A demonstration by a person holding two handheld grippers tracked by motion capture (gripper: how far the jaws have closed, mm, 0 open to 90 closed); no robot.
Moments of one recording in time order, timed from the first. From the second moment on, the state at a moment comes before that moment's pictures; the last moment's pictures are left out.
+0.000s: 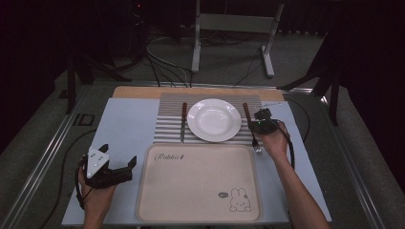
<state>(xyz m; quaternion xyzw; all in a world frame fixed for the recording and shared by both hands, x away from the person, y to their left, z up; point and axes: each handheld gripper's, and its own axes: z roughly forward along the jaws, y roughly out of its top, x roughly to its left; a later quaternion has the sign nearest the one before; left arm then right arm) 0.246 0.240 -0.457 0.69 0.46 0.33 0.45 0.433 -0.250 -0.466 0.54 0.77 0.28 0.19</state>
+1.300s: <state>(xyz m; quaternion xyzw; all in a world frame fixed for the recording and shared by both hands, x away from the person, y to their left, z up) 0.382 -0.026 -0.421 0.77 0.33 0.19 0.50 0.369 -0.260 -0.461 0.47 0.76 0.39 0.24</state>
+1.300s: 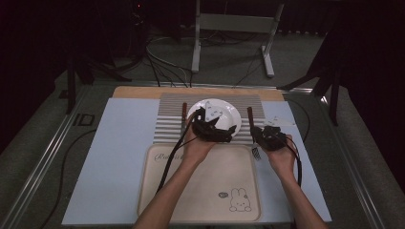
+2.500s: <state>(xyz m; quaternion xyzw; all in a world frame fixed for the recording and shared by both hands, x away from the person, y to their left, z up) 0.406 -0.078 -0.434 0.72 0.37 0.04 0.59 0.347 -0.257 -0.449 0.45 0.74 0.41 0.28</state>
